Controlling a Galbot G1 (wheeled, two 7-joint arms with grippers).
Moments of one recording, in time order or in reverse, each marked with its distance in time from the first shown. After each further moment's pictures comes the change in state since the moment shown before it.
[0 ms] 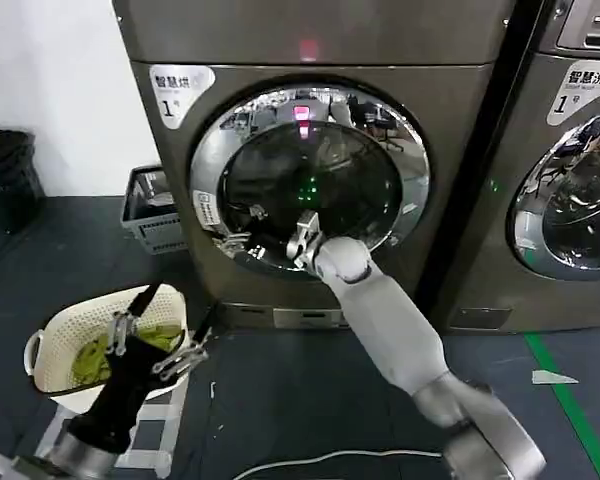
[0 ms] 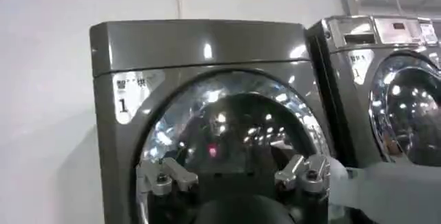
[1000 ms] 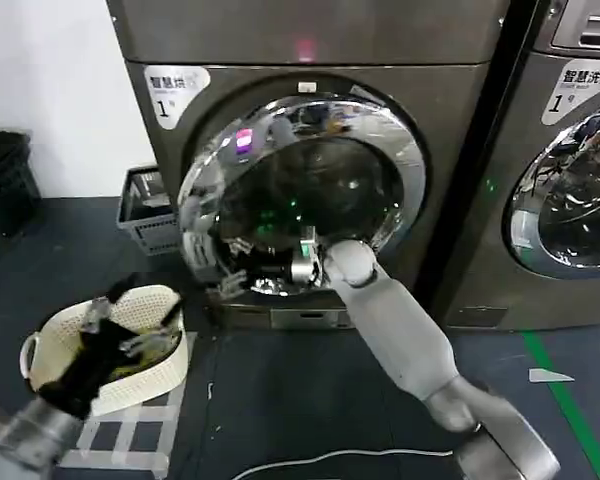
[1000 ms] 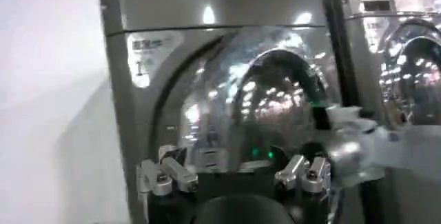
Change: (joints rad) left arm -0.136 0.115 -0.245 0.204 -0.210 0.078 0.144; right arm -0.102 -0.120 0.011 0.173 0.029 -0.081 -0.504
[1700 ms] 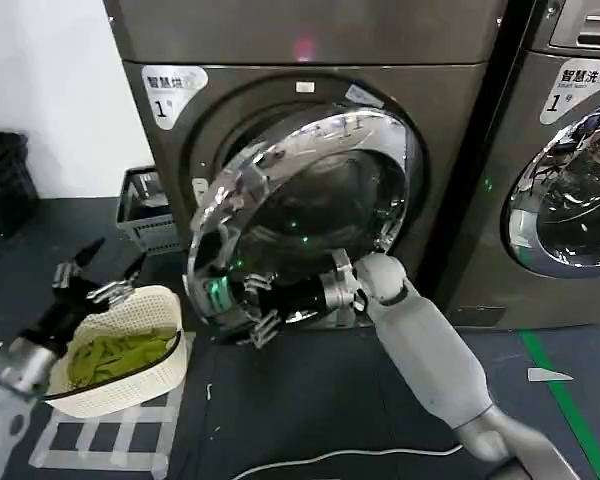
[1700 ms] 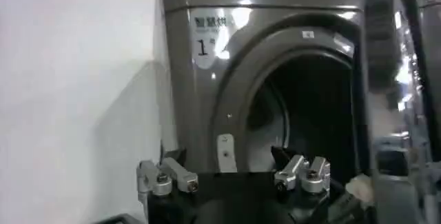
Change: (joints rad) left arm -0.247 0.218 0.147 0.280 -0.167 -0.004 -0.081; right arm -0.111 -0.108 0.071 0.156 0.006 0.040 -0.274
